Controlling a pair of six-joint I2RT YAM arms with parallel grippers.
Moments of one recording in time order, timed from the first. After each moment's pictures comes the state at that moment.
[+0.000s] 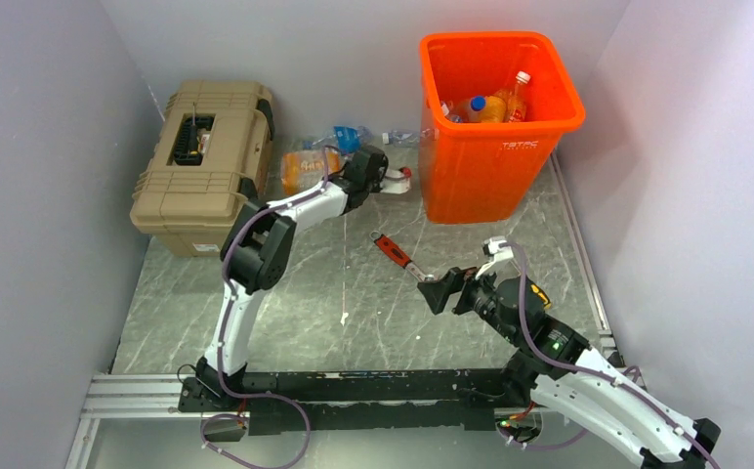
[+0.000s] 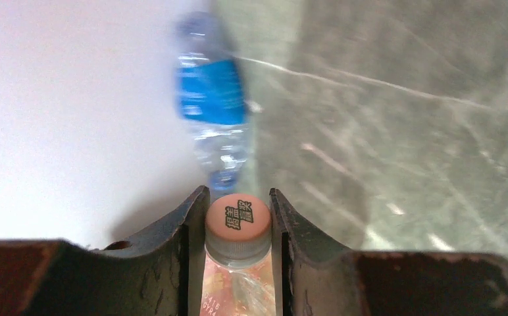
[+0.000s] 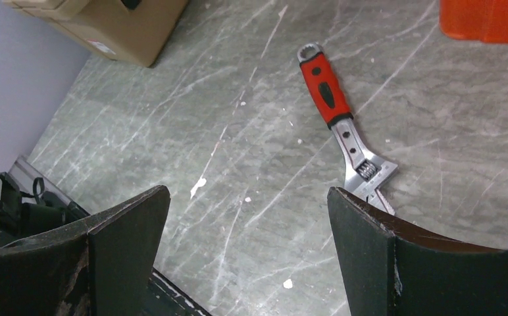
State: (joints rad) left arm -0.59 2.26 1.73 -0.12 -0.29 1.14; right arm 0.82 0.41 0.41 -0.27 0.20 0.54
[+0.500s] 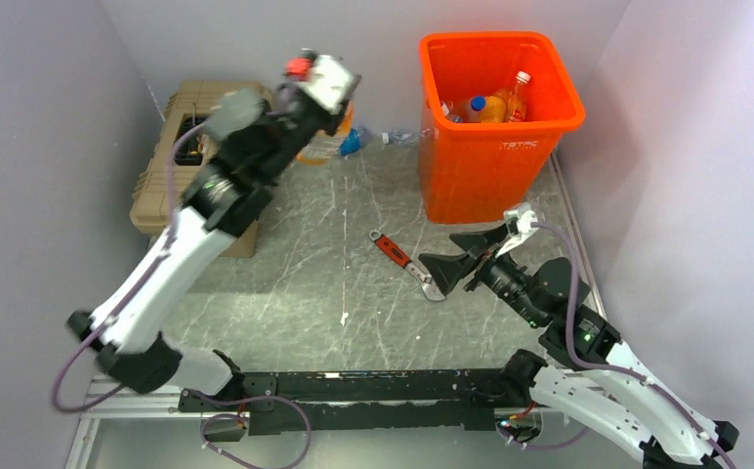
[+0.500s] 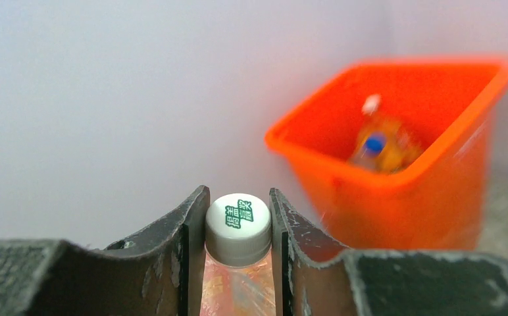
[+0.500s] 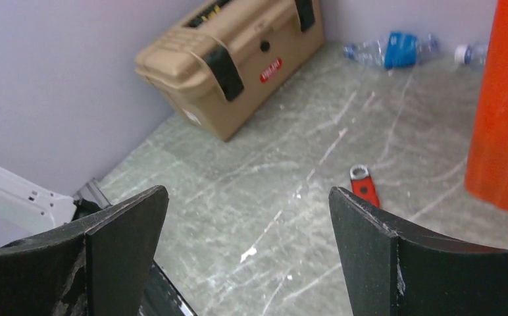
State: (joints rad) left arm -0.74 1.49 1.84 -0.15 -0.10 0.51; right arm 0.82 0.50 0.71 -0.21 0.09 0.38
